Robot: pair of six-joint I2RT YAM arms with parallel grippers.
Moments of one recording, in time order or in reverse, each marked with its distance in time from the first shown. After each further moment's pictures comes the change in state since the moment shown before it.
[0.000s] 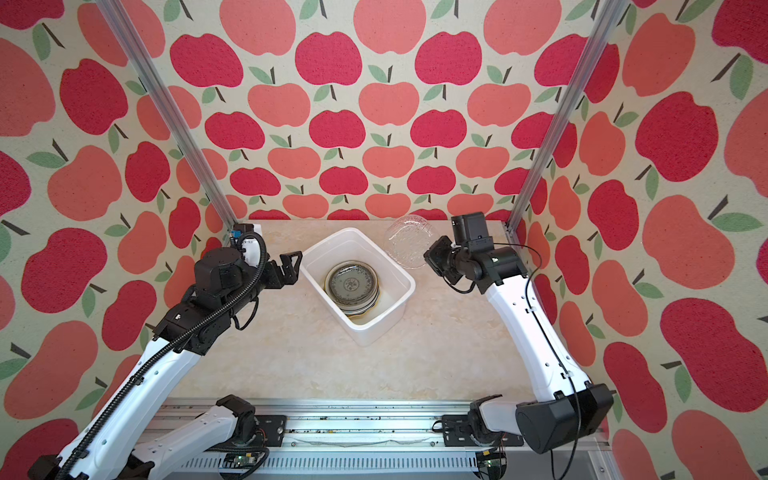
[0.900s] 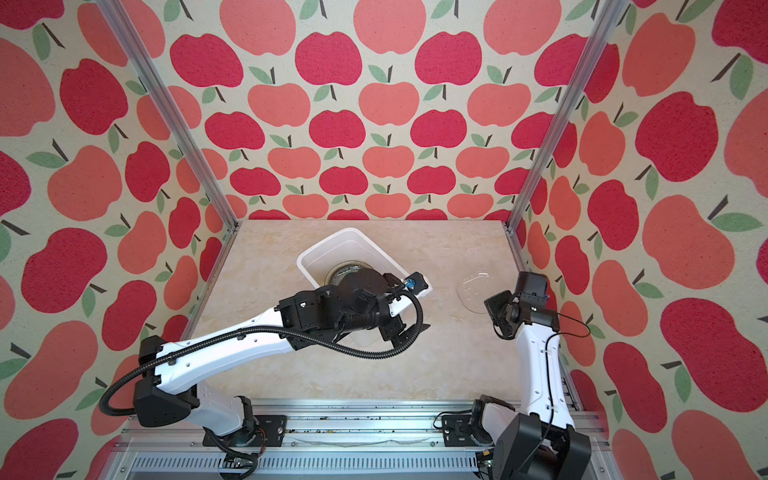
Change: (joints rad) left arm -0.782 0.519 0.434 -0.004 -0.016 0.455; right arm -0.660 -0.329 -0.571 0.092 -0.011 -0.233
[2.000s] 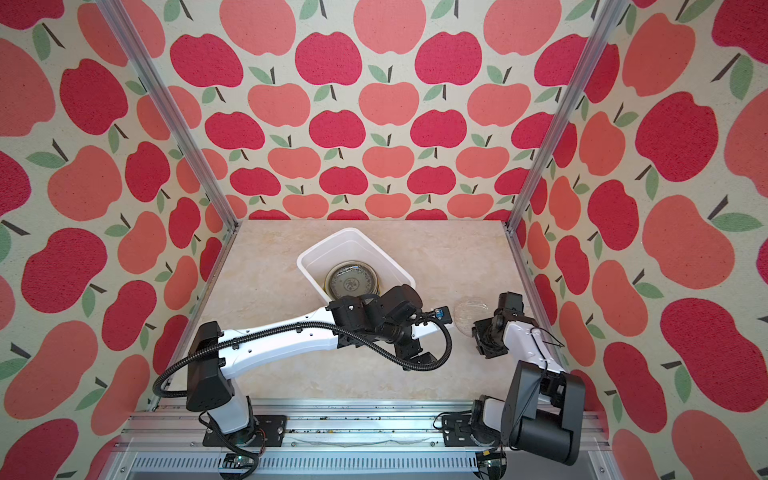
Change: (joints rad) left arm -0.029 0.291 0.045 -0.109 0.249 0.101; right arm 0.032 0.244 -0.326 0.198 -0.023 0.194
